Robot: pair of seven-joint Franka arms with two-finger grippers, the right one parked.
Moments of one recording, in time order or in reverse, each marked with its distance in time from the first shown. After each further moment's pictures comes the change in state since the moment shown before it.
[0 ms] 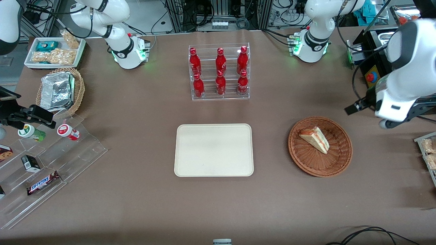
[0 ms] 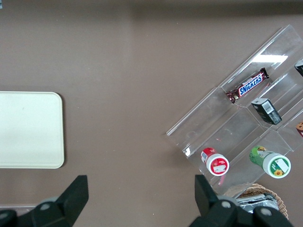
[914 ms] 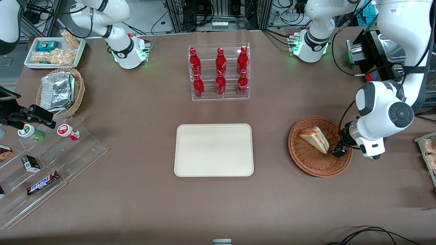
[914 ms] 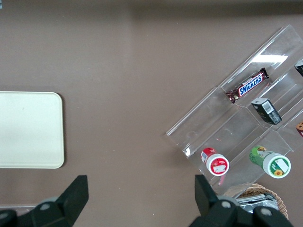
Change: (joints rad) arm 0.029 0.296 -0.008 -0.100 -0.003 0.521 -0.489
